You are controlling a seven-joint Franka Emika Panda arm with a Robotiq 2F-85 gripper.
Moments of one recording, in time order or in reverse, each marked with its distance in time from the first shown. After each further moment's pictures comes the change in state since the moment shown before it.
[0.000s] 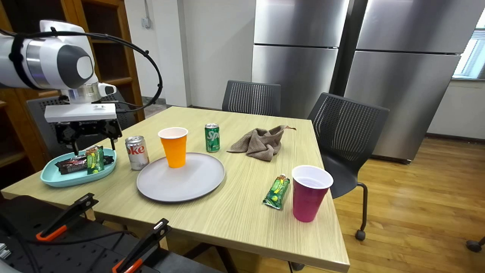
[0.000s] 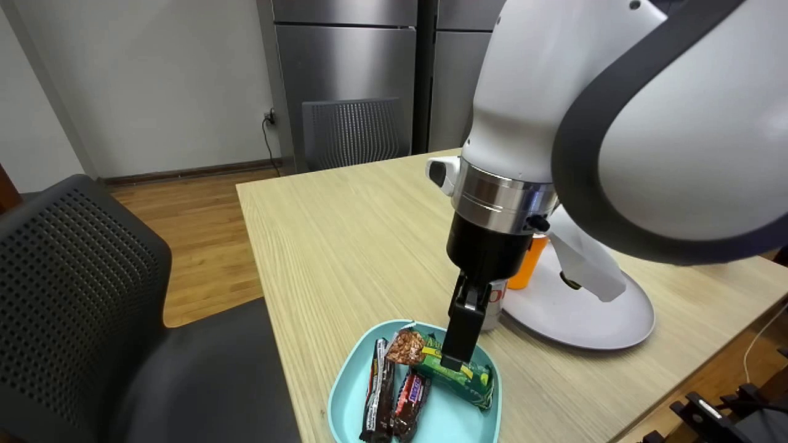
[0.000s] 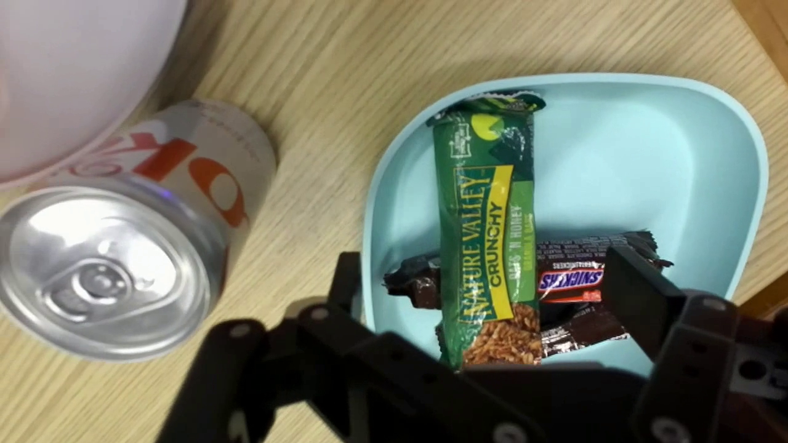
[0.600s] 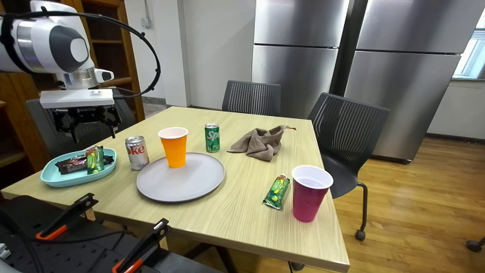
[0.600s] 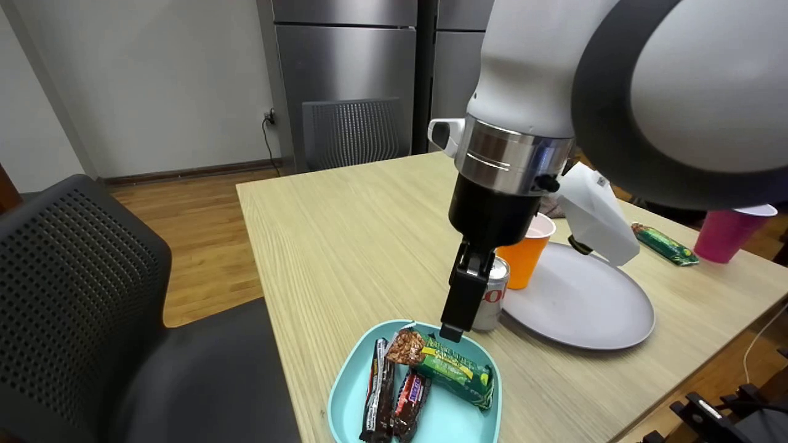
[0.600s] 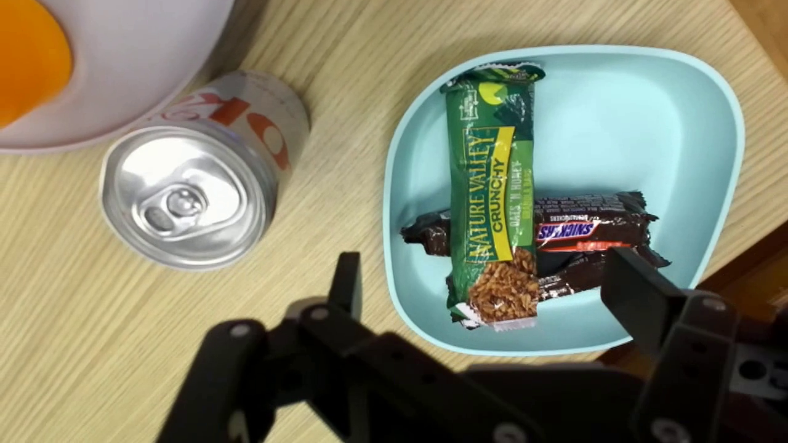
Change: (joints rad) arm -0.016 -0.118 0.027 -0.025 0.010 -0.052 0.012
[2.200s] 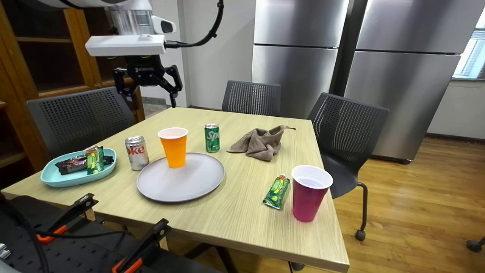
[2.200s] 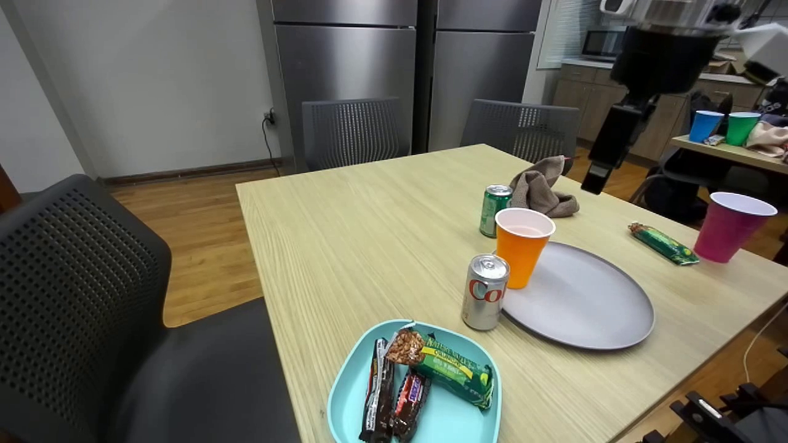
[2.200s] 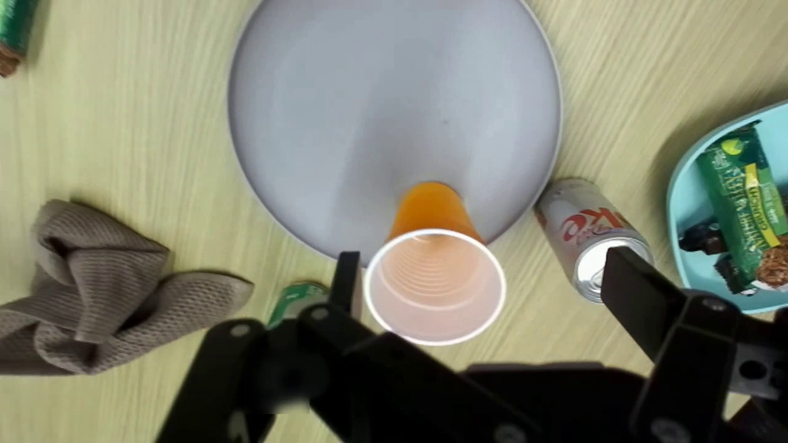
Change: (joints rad) arm -0.125 -0.469 -0.329 -0.119 -0.003 -0.327 -0.066
